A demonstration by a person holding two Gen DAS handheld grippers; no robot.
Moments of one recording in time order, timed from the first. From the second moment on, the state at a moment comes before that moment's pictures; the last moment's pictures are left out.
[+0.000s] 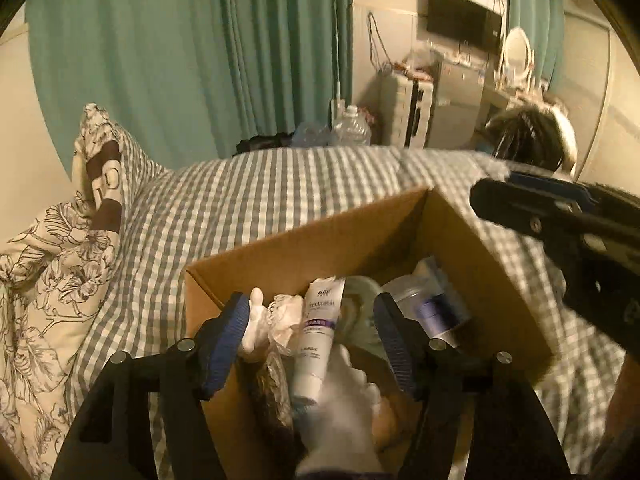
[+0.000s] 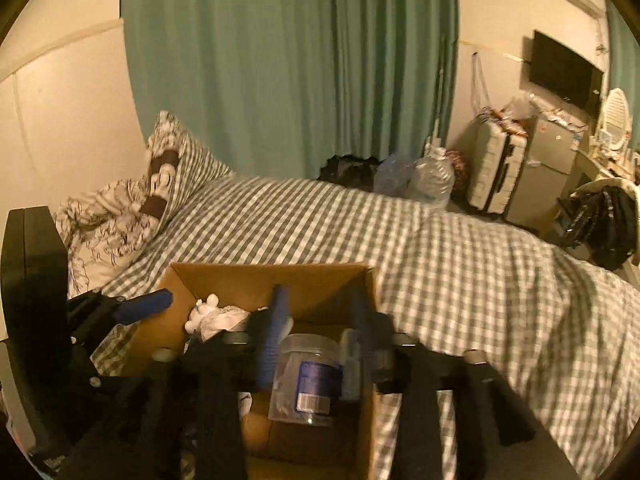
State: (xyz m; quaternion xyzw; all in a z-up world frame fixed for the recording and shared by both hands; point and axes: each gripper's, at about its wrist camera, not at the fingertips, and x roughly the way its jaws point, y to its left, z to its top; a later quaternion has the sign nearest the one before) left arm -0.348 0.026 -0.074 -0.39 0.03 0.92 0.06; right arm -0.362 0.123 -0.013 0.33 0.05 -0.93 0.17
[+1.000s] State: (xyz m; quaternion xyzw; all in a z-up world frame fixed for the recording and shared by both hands) left arm -0.169 0.029 0.096 -0.17 0.03 0.99 0.01; right arm -0.171 0.197 0.135 0.16 0.04 -0.98 0.12
